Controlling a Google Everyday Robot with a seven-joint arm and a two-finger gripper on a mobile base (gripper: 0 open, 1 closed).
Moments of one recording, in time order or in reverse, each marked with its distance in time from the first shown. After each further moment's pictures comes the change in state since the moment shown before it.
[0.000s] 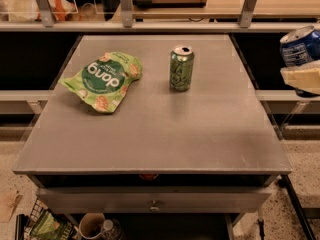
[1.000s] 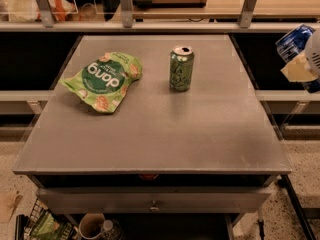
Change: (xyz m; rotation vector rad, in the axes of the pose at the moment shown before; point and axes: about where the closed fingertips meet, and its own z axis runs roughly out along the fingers) arm -0.006 -0.004 0.002 0.153 0.428 -0.097
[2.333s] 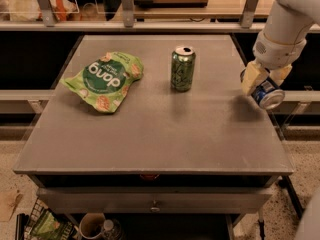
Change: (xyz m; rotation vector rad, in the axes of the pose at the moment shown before) arm 0.007 0.071 0.150 -0.518 0.601 0.284
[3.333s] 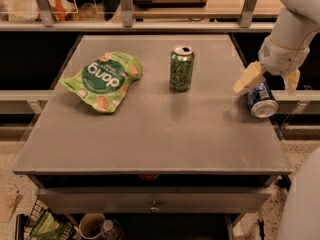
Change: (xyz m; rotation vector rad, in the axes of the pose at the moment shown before) arm 0.005 -0.009 0.020 -0.091 0.052 0.123
